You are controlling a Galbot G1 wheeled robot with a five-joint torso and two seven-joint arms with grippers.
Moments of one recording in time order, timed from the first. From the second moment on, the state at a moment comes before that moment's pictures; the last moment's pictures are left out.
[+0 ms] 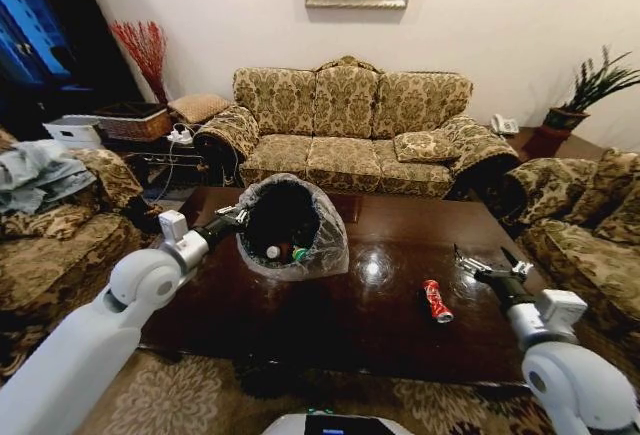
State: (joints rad) left arm 1.20 -0.71 -0.60 -2.21 -0.95 0.44 0.00; right arm -1.64 1.13 0.92 2.34 0.51 -0.46 0.15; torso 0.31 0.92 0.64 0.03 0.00
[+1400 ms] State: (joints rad) left arm 1.43 -0.75 -0.79 -2.34 -0.92 0.43 0.00; right arm -1.44 1.19 0.52 1.79 0.28 -0.30 0.04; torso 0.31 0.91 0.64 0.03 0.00
